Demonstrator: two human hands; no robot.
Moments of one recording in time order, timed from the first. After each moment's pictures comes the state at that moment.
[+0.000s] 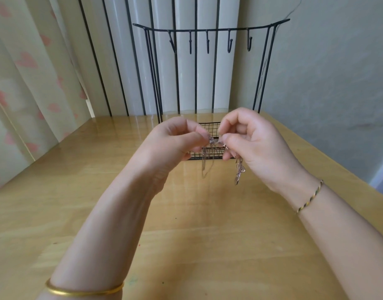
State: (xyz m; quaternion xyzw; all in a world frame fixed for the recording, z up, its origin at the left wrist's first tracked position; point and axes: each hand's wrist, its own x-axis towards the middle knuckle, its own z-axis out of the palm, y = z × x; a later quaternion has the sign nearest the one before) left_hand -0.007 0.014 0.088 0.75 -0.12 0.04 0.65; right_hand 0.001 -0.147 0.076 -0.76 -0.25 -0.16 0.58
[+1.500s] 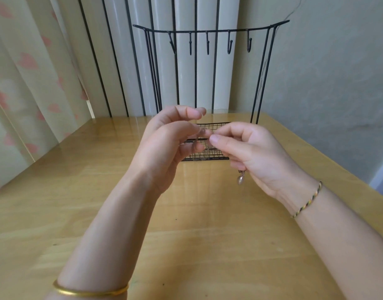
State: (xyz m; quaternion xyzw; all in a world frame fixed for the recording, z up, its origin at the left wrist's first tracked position) left_hand -0.010 0.009 0.093 0.59 -0.15 0.05 0.79; right_hand -0.005 -0.142 0.077 -0.76 -0.16 -0.06 0.62
